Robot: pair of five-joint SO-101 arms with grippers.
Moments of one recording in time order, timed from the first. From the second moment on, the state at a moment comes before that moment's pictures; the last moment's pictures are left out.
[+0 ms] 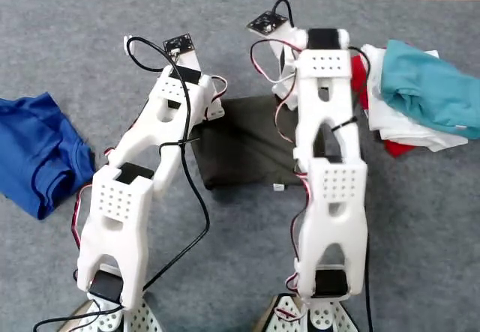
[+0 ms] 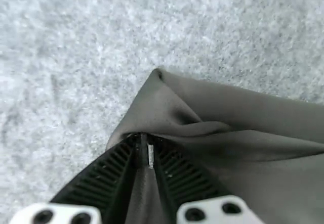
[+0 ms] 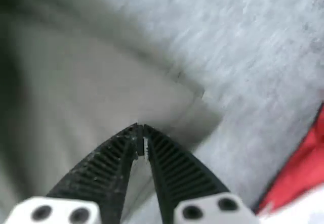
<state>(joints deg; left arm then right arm) 13.8 40.4 -25.0 65.7 26.2 -5.2 56.7 -63.2 95.8 29.8</state>
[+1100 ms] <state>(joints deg) 8.6 44.6 -44.2 74.2 26.5 -0.2 65.5 -86.7 101.3 21.3</state>
